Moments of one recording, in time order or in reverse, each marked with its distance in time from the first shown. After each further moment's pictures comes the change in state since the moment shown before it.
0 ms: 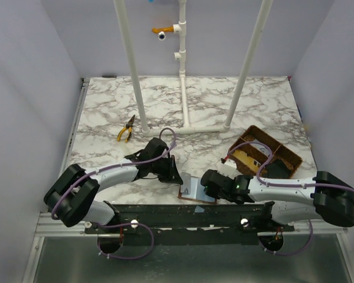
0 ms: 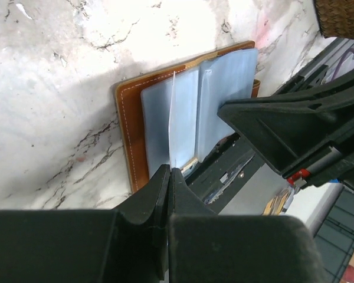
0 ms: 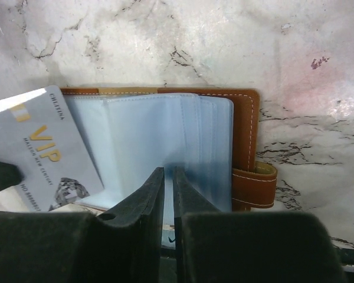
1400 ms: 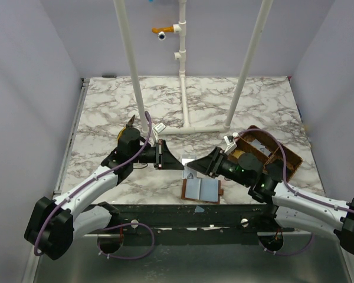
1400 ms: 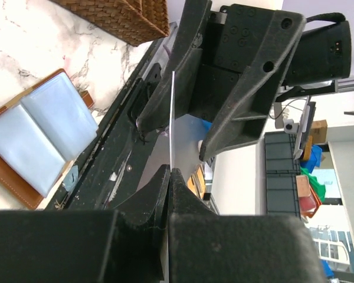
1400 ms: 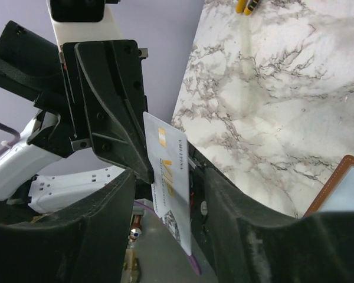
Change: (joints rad) left arm 0.182 -0.344 -0.024 0.257 0.417 -0.153; right arm -0.258 -0.354 -0.117 0.723 -0.512 -0.273
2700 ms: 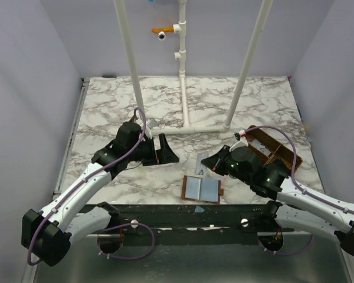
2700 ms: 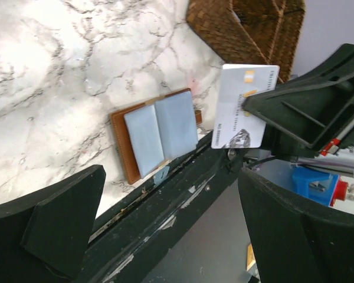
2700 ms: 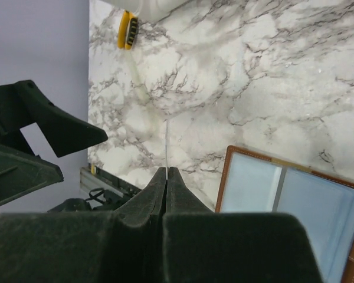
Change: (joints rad) left arm 0.001 -0.066 0.217 -0.615 -0.431 0.267; right arm -0.010 -0.032 0.148 -0.491 0.261 -0.035
